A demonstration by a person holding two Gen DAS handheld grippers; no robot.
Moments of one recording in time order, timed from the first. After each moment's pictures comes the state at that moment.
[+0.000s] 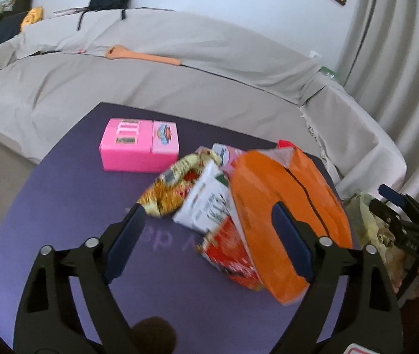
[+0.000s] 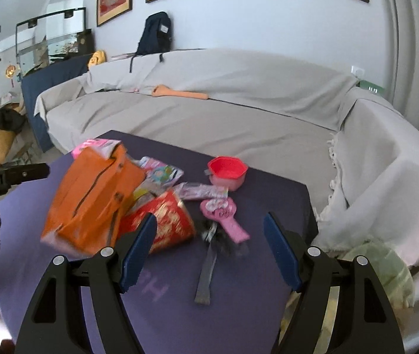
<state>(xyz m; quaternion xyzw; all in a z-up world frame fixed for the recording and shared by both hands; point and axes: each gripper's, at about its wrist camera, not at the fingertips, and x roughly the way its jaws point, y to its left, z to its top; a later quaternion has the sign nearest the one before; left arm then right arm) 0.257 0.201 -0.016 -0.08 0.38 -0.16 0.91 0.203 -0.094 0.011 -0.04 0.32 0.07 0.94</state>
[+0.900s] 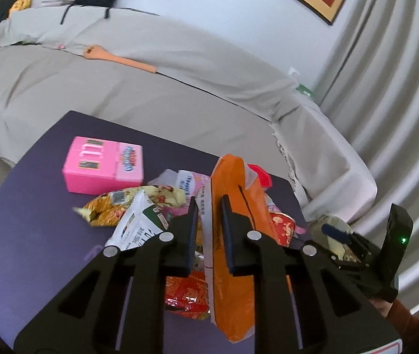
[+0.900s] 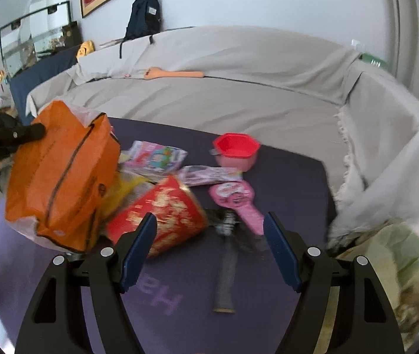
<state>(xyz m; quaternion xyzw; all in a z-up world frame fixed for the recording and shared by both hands) 0.283 0.192 0.005 -0.14 0.36 -0.21 0.90 0.234 -0.073 -0.019 0.01 0.37 0.06 0.92</state>
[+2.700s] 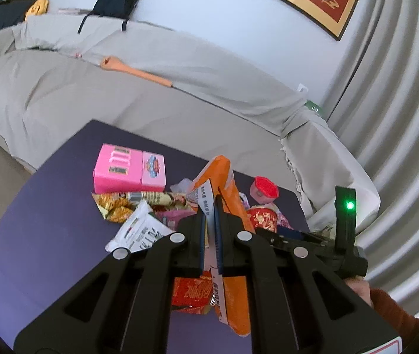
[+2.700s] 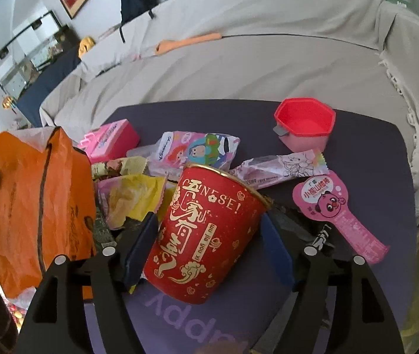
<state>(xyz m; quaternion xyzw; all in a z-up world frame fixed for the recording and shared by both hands) 0.258 0.214 0.016 -0.15 0.34 -0.18 0.91 0.318 -0.034 -0.057 0.09 0.47 0.12 0.87</state>
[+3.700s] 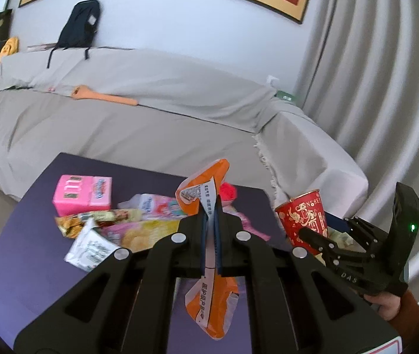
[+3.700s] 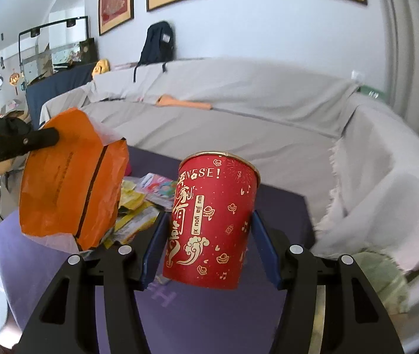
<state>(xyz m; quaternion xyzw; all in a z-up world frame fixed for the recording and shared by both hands) 0.226 0.115 0.071 -0.07 0.30 -0.22 0.92 0.187 -0.102 0.041 -0.03 0.30 0.08 0.95</state>
